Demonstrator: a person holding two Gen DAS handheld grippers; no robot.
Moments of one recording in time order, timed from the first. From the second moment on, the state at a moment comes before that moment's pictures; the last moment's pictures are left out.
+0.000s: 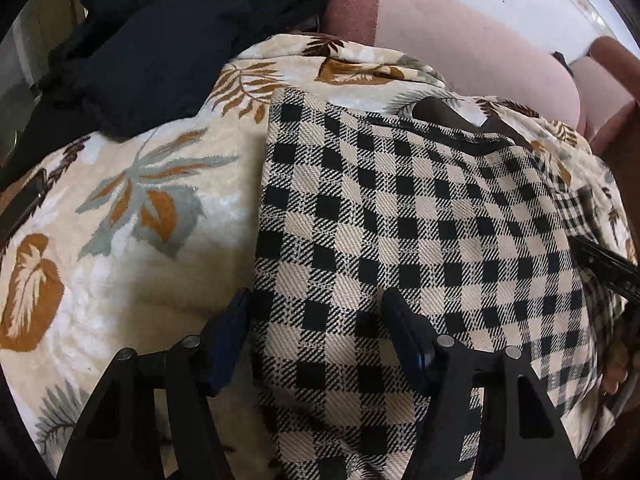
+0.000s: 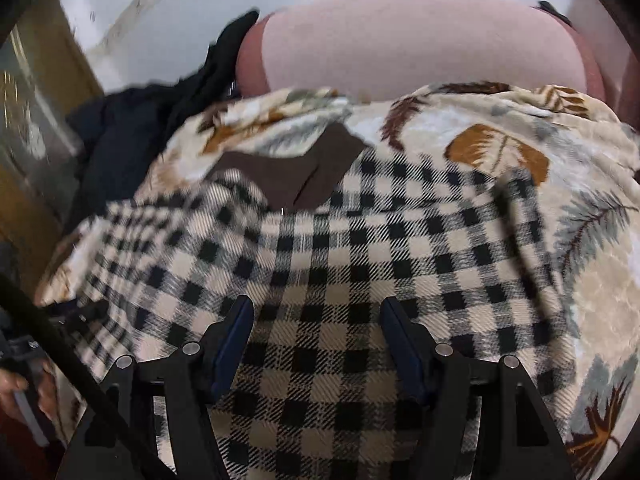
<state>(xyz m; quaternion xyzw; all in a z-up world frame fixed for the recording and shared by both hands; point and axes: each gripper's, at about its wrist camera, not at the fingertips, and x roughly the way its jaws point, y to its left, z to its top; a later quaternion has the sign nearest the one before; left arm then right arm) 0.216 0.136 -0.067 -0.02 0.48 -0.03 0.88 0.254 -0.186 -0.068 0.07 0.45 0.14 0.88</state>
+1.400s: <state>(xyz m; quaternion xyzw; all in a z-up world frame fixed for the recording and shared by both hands) 0.132 0.157 -0.083 -0.07 0.49 -0.13 0.86 0.135 -0.309 -0.066 0.16 0.47 0.03 0.87</state>
